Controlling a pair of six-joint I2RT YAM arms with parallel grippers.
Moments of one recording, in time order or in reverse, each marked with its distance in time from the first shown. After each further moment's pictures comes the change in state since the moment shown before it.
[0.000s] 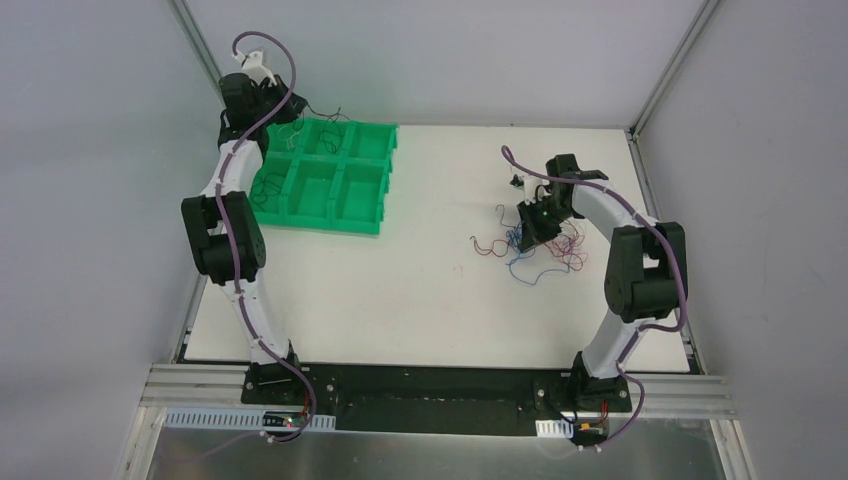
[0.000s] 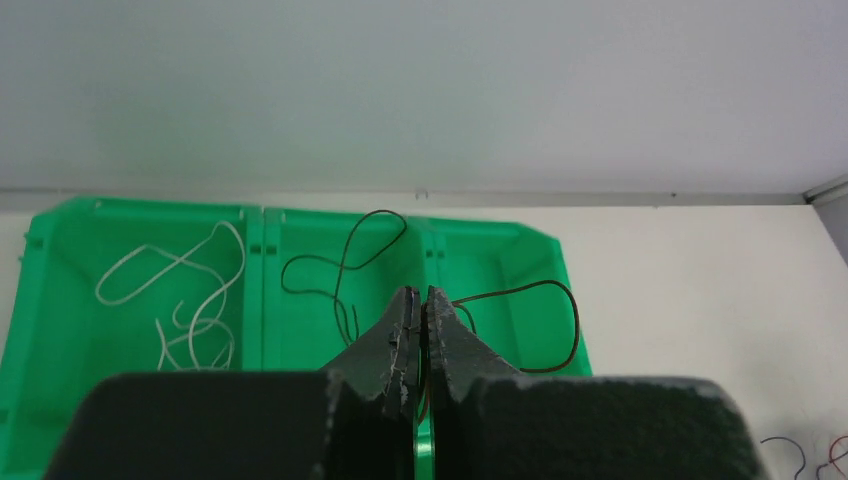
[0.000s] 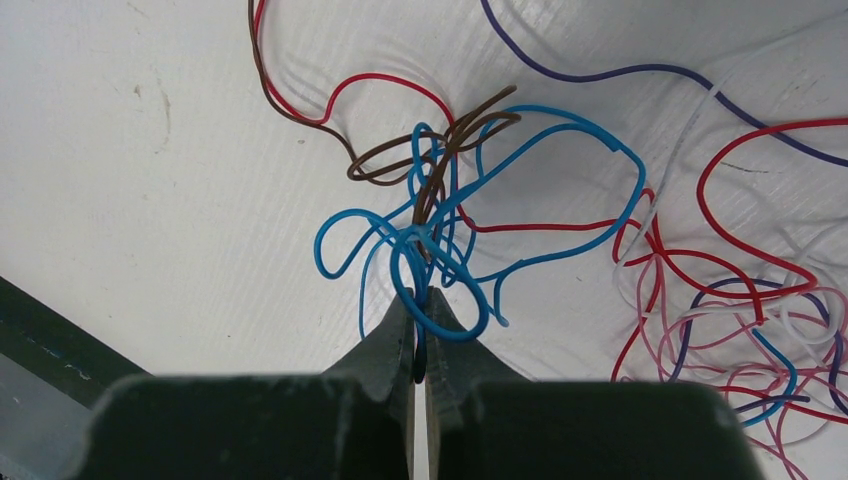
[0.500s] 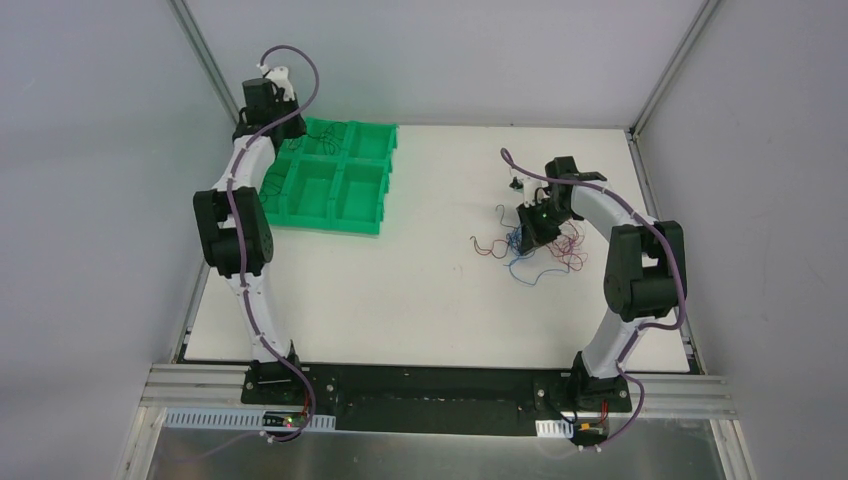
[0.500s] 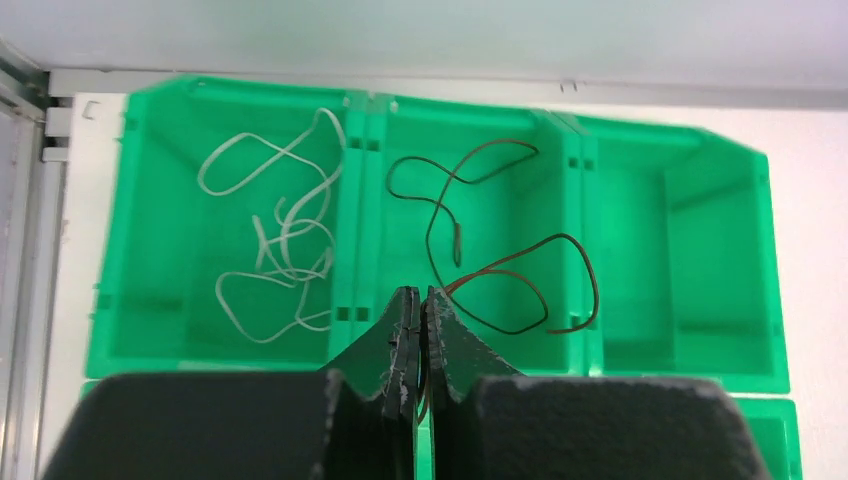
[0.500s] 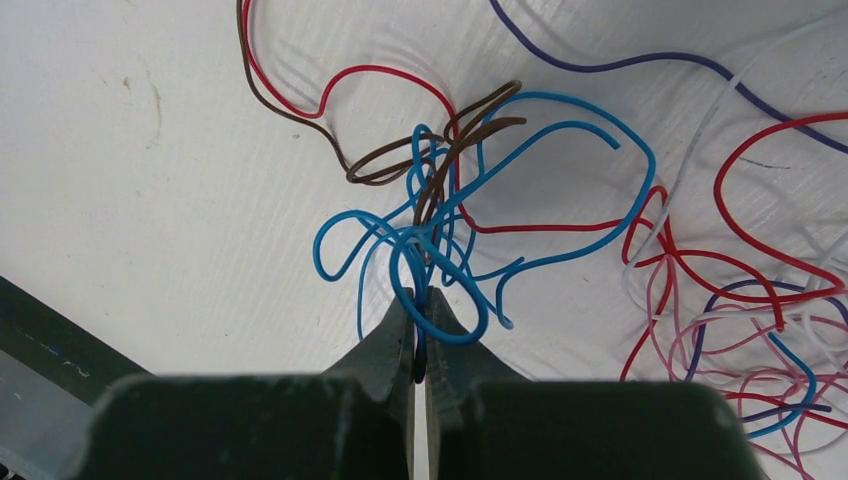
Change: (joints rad) left arm -0.046 0.062 0.063 -0.286 -0.250 0.236; right arm 0.001 0.009 -0.006 0.002 0.000 0.000
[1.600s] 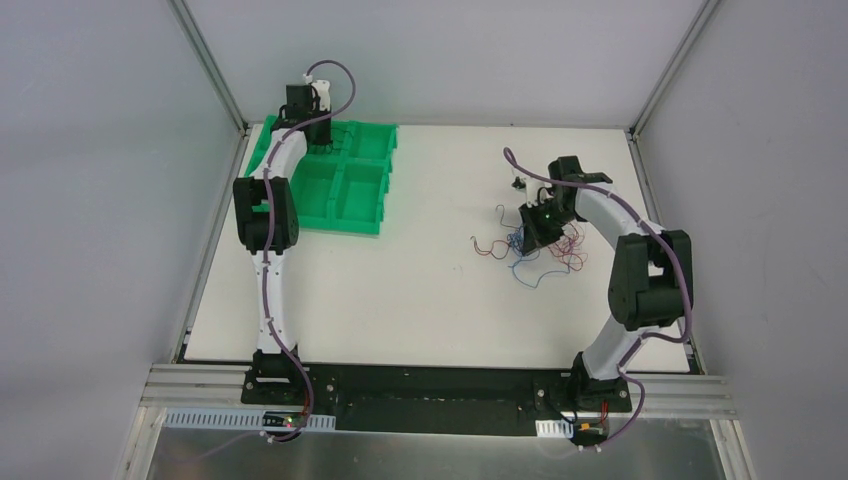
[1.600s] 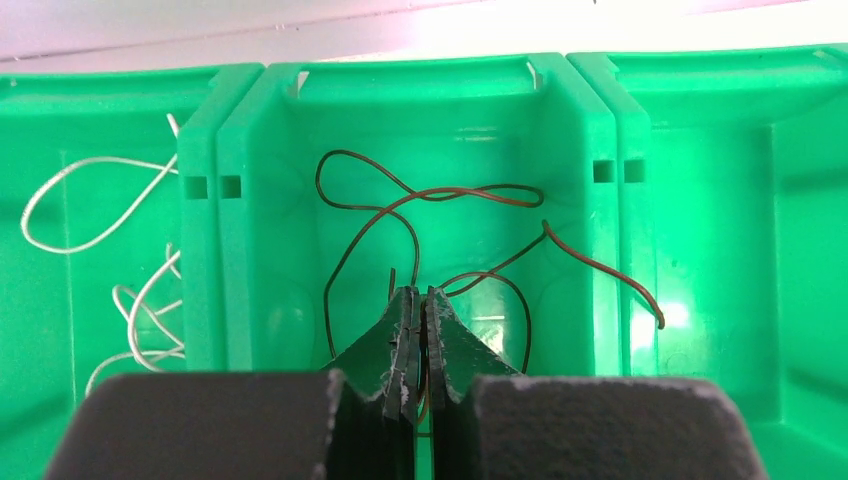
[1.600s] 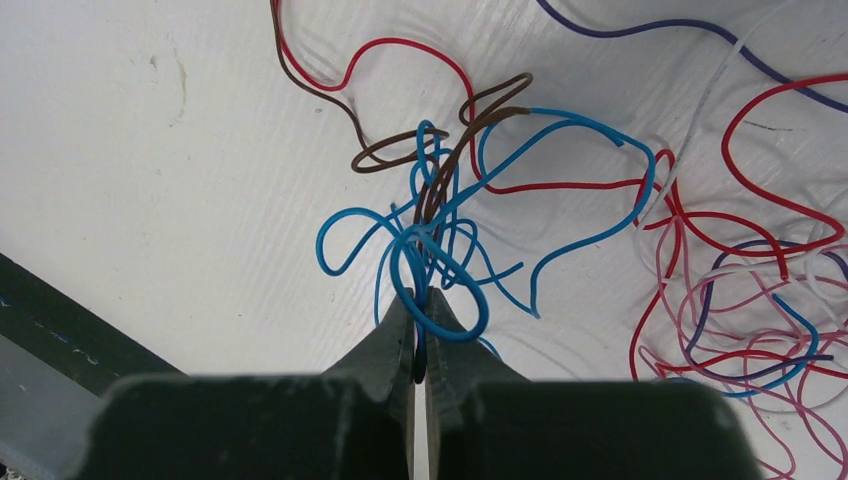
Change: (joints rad) left arm -0.123 0.357 0.373 -0.218 -0.121 0.157; right arm 0.000 -0.058 -0.024 -0.026 0.000 0.000
